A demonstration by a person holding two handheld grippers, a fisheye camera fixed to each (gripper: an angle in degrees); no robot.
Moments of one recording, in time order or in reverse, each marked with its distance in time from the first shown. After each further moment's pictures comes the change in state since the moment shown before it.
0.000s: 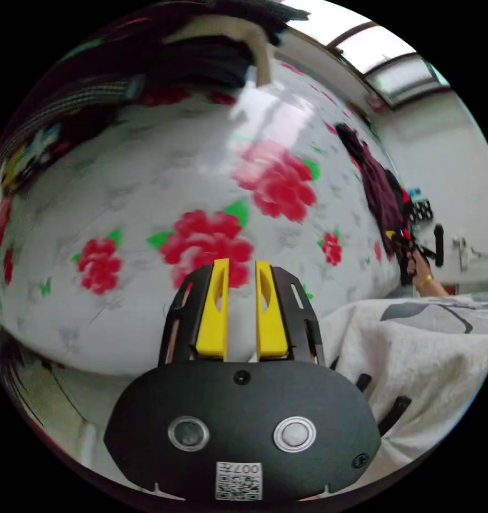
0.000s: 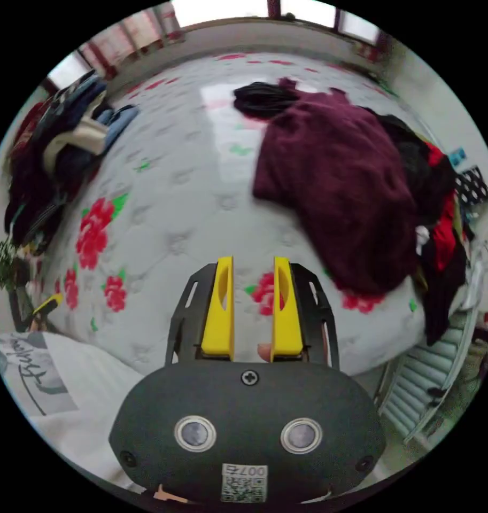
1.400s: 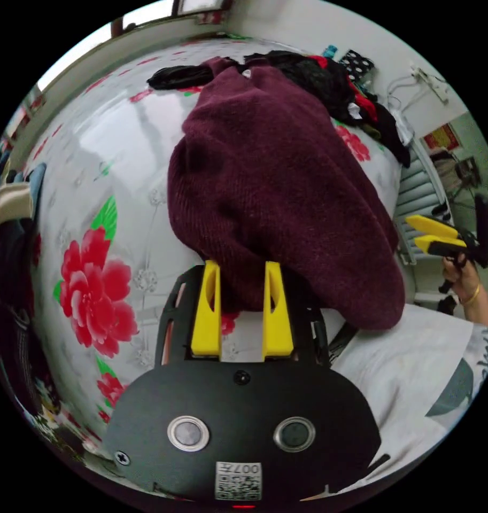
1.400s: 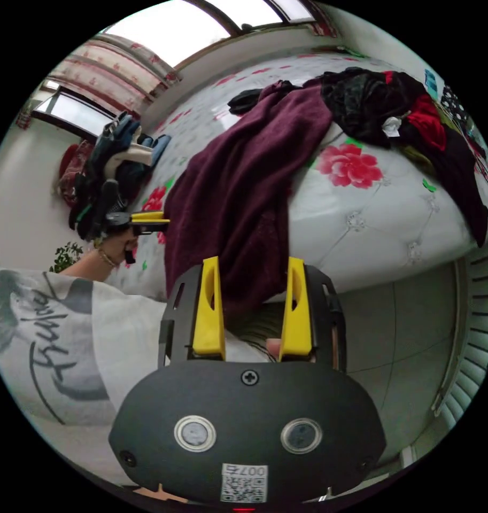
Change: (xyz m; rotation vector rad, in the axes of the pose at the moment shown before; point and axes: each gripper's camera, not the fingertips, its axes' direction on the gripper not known) left arm 0.355 -0.069 0.080 -0.185 -0.140 0.691; right arm 0.157 0.197 -0.062 0.069 -0.385 0.047
